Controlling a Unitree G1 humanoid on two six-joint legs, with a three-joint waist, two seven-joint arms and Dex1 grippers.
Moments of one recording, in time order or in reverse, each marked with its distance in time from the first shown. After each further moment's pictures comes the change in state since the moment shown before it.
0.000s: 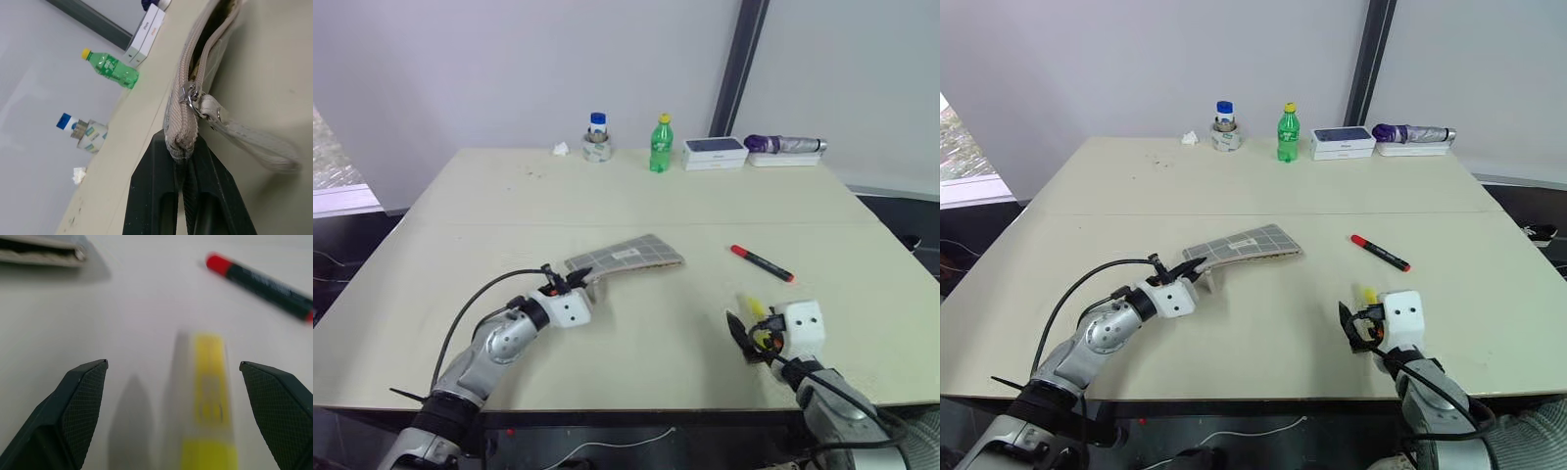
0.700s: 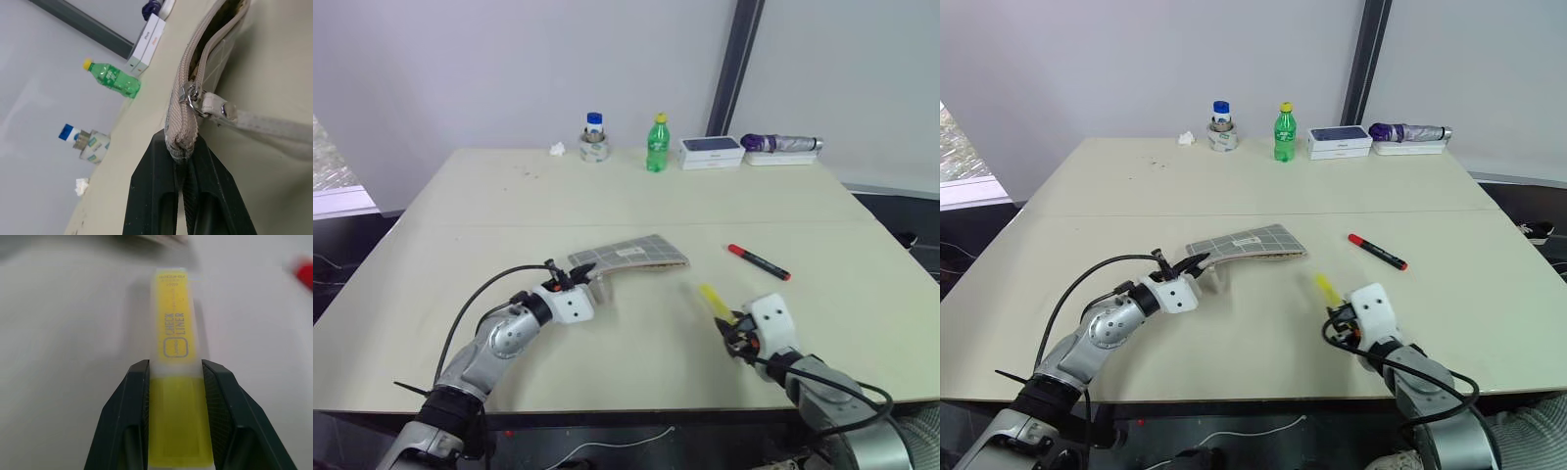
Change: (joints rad) left arm -0.022 -0.005 0.000 -0.005 0.003 0.006 0.000; right arm -0.108 -0.212 0.212 -0.052 -0.002 0.091 0.090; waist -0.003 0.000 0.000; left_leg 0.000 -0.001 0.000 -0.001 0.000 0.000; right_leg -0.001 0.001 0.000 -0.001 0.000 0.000
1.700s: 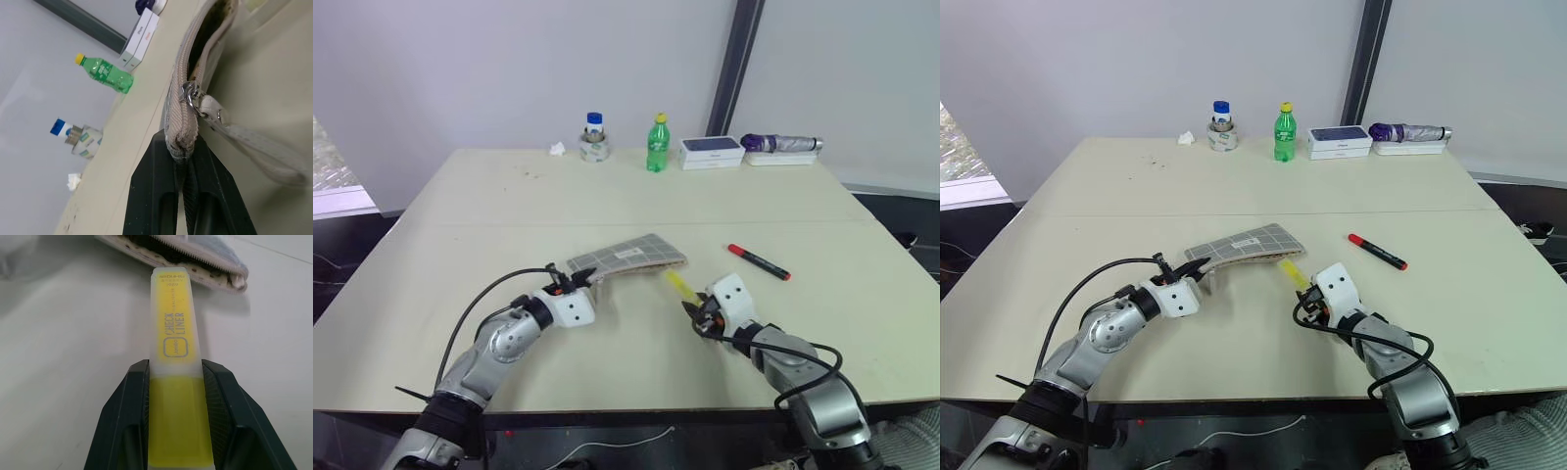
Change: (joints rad) left arm 0.033 -0.006 0.000 -0.045 -0.002 0.046 -0.029; right arm -0.195 0.049 0.104 0.210 -0.018 -0.062 0.025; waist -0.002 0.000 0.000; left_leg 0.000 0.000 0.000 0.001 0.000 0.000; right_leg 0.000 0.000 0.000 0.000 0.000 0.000
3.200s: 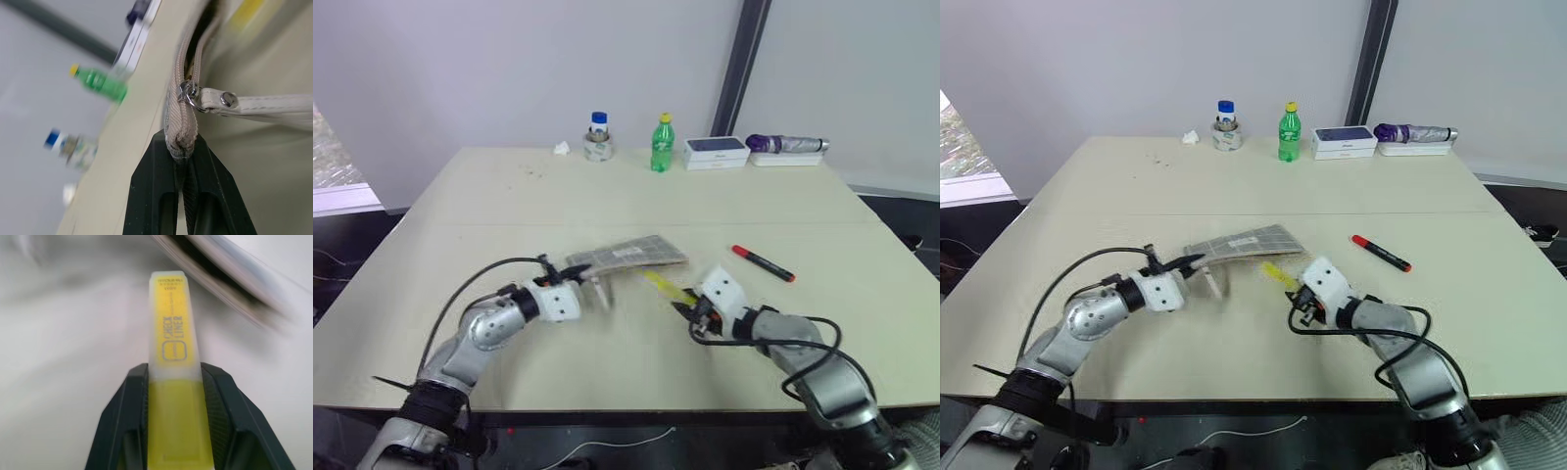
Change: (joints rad) left arm -0.045 0.092 0.072 0.056 -0.140 -0.066 -0.149; right arm -0.050 -0.154 0.007 -0.001 0.000 -0.020 0.208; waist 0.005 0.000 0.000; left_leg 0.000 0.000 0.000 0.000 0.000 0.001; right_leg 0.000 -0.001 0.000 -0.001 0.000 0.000
